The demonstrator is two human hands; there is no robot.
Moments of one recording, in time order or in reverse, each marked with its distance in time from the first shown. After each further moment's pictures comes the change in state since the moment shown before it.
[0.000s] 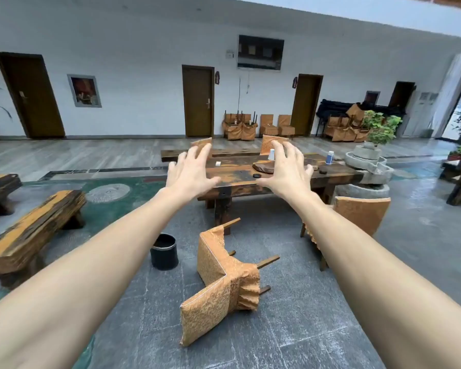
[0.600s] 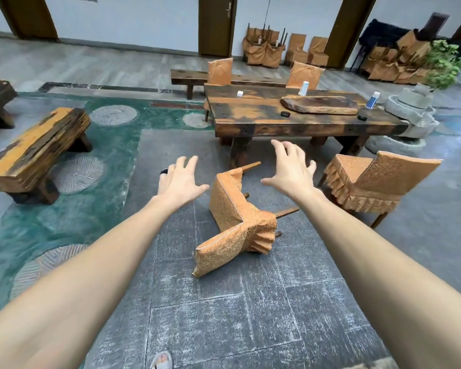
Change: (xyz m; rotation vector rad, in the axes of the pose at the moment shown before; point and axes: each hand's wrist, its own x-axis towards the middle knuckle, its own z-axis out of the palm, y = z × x) left_hand -0.018 -0.195 0.206 -0.048 -0.377 -0.260; right_hand 0.027 -0.035 0.238 -0.118 -0.346 -0.017
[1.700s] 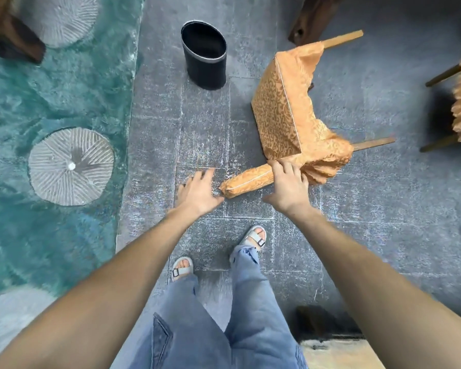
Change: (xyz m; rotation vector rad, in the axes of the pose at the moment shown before) left_hand 0.129 -0.153 0.339 -0.148 -0.667 -0.357; right_hand 0.134 -0.005 0.438 -0.030 -0.746 -0.045
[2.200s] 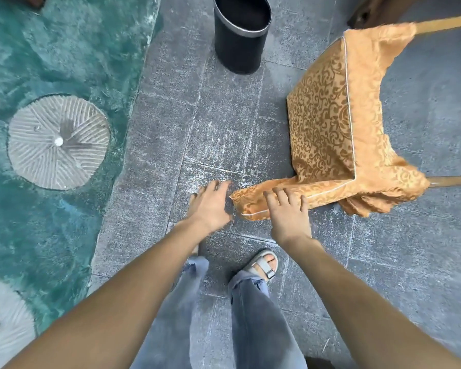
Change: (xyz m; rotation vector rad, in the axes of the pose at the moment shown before) left_hand 0.160 -0.051 0.101 -0.097 -0.074 -0.064; right_hand 0.156 0.011 0.170 -0.341 -0.154 -0.201
